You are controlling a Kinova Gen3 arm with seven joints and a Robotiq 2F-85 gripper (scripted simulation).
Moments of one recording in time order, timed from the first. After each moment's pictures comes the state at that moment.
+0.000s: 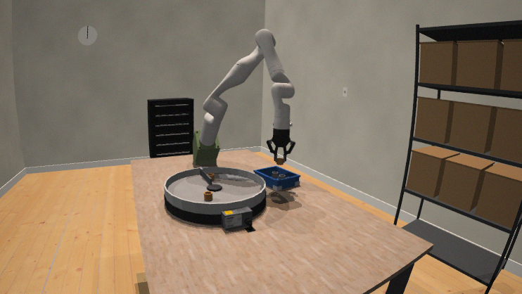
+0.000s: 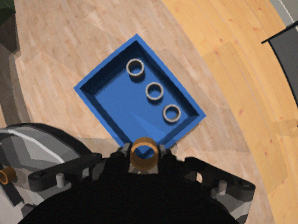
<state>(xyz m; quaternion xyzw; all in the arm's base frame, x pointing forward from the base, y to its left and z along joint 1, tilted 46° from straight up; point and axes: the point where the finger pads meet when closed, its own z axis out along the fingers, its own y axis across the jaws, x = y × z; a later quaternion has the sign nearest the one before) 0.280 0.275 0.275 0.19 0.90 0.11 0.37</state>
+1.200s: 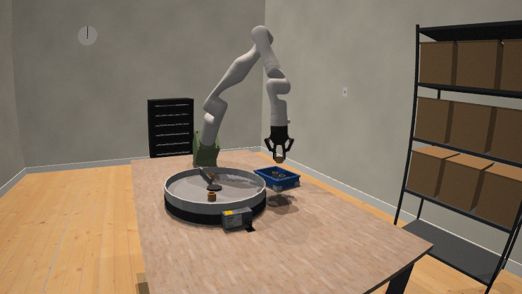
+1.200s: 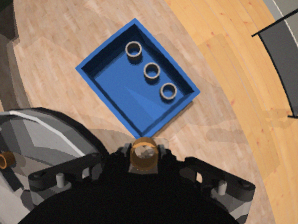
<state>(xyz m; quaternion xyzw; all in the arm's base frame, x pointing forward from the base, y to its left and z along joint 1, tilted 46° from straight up) 0.290 0.254 0.311 0.20 0.89 0.14 0.38</state>
